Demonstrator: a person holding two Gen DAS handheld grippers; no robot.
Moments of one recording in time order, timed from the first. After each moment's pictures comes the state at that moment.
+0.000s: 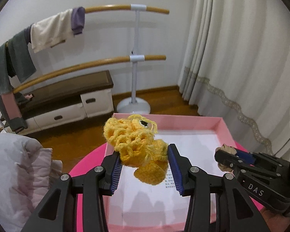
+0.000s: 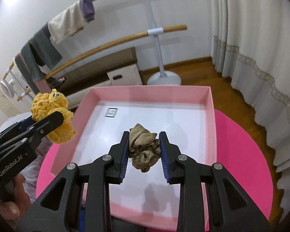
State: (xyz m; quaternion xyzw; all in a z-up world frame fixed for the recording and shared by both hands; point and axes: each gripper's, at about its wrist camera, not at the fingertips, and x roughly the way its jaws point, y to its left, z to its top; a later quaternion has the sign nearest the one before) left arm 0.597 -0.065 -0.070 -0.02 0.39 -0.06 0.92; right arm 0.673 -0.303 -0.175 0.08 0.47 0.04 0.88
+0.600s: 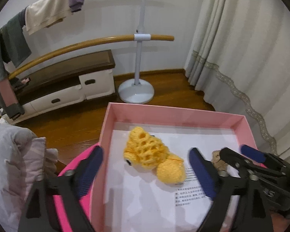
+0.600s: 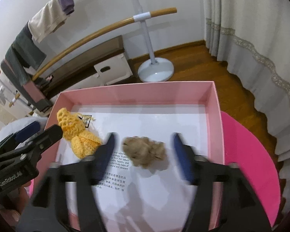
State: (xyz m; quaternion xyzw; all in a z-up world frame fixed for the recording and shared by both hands) left arm 0.783 -0.077 -0.105 -0.03 0.45 -0.04 0.89; right arm 0.725 -0.328 -0.217 0.11 0.51 0.01 0.85
